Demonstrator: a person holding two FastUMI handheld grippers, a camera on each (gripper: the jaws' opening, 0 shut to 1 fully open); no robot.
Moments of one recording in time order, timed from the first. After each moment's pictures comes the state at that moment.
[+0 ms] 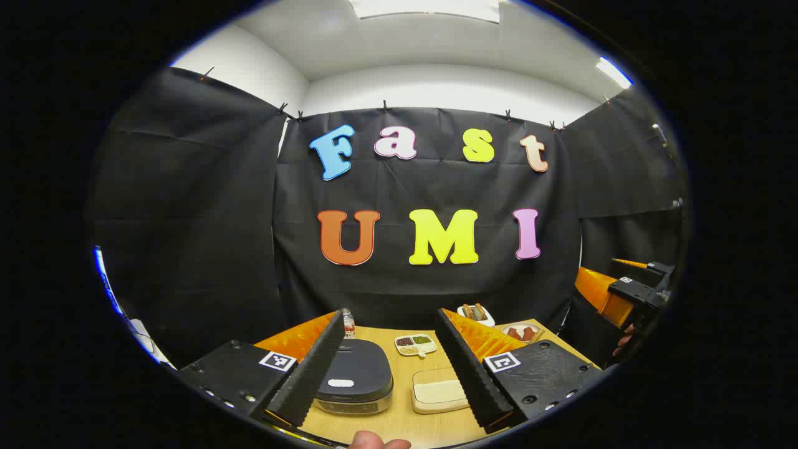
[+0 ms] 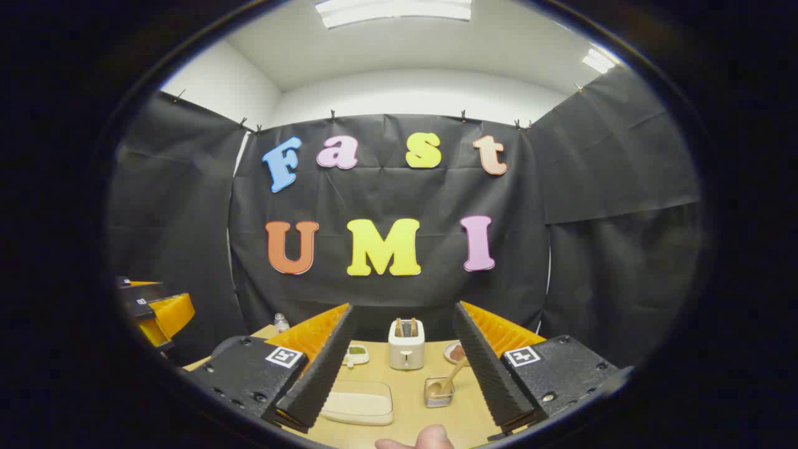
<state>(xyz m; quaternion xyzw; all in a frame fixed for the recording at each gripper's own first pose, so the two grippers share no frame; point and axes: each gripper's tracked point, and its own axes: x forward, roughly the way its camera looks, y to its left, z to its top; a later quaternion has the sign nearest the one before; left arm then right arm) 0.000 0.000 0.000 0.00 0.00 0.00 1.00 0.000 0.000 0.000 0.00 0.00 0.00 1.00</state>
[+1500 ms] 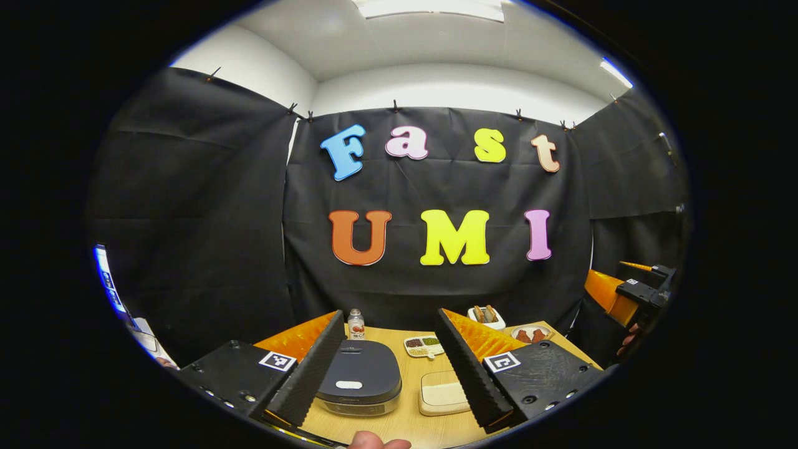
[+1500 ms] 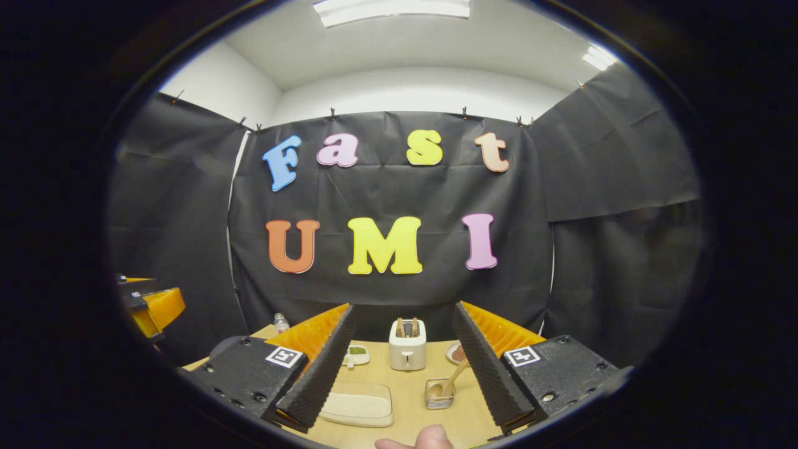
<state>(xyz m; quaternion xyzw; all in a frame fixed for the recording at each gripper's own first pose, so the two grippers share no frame) 0.004 0.014 0.002 0.00 0.01 0.03 1.00 0.016 -0.007 -0.003 0.00 0.00 0.01 1.00</state>
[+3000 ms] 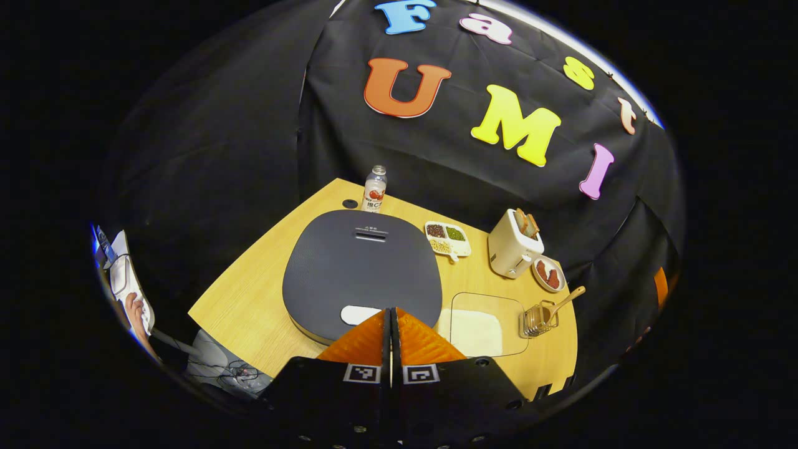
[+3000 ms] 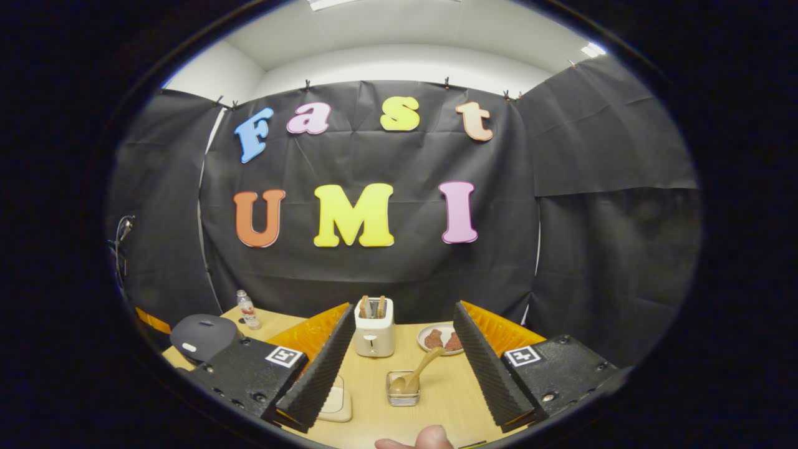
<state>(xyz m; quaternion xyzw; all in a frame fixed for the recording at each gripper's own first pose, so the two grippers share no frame) 0.077 0.088 -0.200 -0.15 0.36 0.05 0.92 0.084 -0.096 -0.069 -0.01 0.07 -0.03 1.00</state>
